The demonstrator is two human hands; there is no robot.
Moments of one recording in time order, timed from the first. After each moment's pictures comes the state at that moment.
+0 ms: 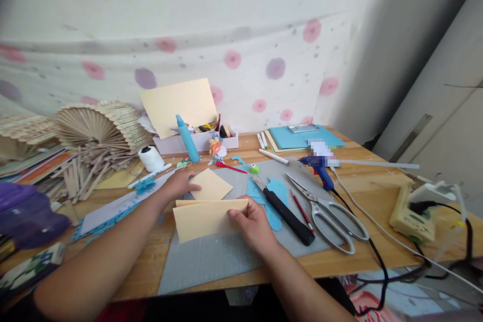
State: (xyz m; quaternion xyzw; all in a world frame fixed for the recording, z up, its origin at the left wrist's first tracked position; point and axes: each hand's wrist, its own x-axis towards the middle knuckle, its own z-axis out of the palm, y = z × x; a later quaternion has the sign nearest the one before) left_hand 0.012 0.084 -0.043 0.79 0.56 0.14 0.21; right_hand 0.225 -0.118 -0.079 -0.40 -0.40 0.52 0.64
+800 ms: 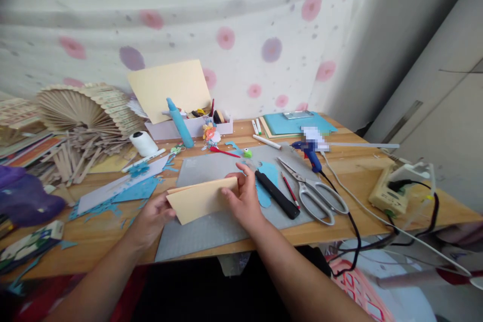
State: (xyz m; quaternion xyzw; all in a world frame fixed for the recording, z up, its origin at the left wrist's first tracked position) left_hand -0.005 -0.078 -0.054 0.62 0.38 0.40 0.56; right_hand 0.225 -0.121 -0.071 -0.40 -0.47 0.38 0.69
